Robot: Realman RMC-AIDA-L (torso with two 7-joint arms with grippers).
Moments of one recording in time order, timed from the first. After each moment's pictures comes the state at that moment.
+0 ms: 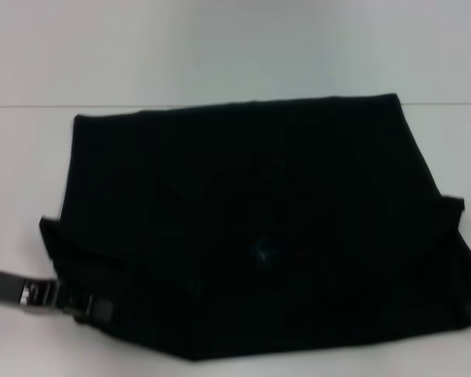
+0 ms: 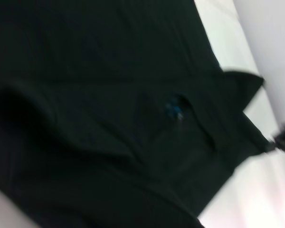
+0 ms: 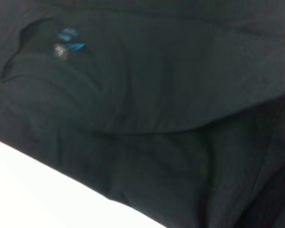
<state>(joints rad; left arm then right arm) -0.58 -1.88 0.64 0.54 2.35 1.76 -2.20 0.75 1.87 -0.72 -0.65 -2.70 -1.69 2.27</state>
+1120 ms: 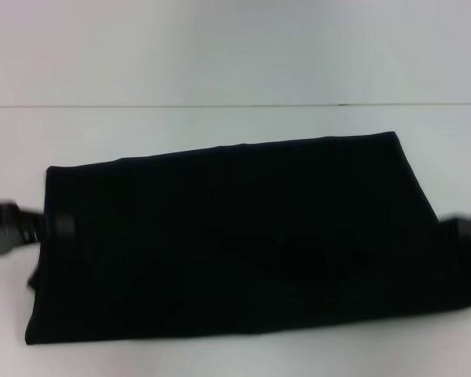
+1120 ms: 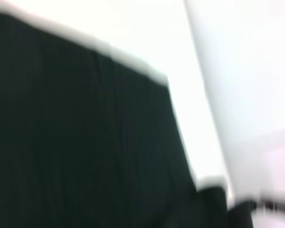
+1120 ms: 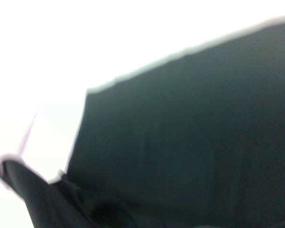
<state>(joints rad) -0.60 -1.84 0.12 0.52 2.52 1.83 -2.22 0.69 1.81 -0.35 -0.56 -2.51 -1.75 2.18</state>
